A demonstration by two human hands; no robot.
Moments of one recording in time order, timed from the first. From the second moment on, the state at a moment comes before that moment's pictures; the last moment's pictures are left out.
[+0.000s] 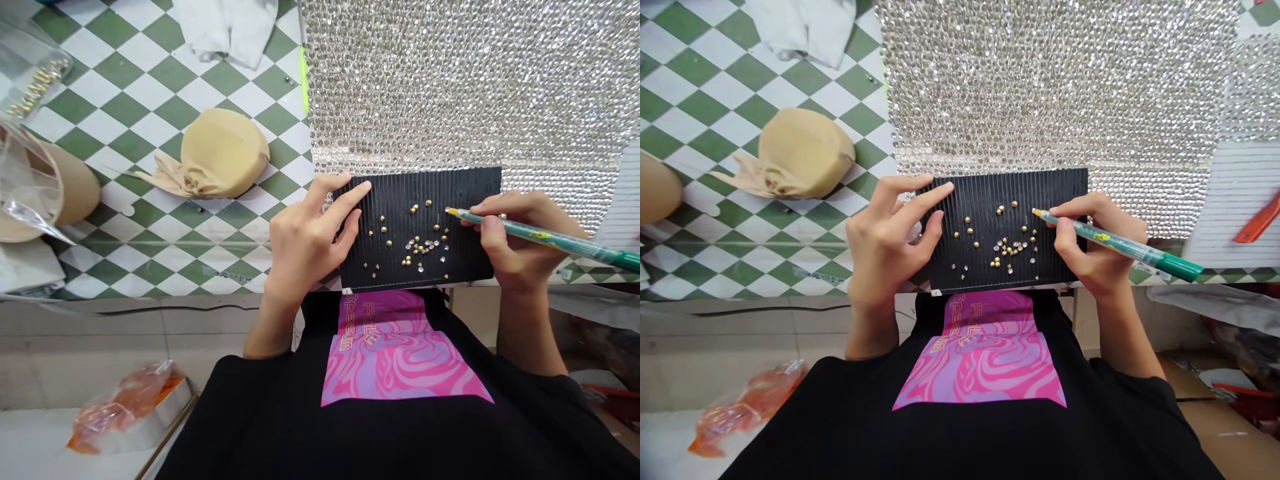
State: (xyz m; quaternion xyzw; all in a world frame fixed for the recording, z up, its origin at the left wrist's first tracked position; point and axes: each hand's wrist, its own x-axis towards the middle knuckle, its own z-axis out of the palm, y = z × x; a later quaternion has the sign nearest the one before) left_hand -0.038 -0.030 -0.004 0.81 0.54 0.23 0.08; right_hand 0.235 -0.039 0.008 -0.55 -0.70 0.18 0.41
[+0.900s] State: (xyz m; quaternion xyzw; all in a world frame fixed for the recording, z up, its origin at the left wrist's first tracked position) left_hand -0.037 -0.030 -0.003 0.81 0.54 0.22 0.09; right_hand 0.151 0.090 0.029 -0.33 -0.84 0.33 0.28
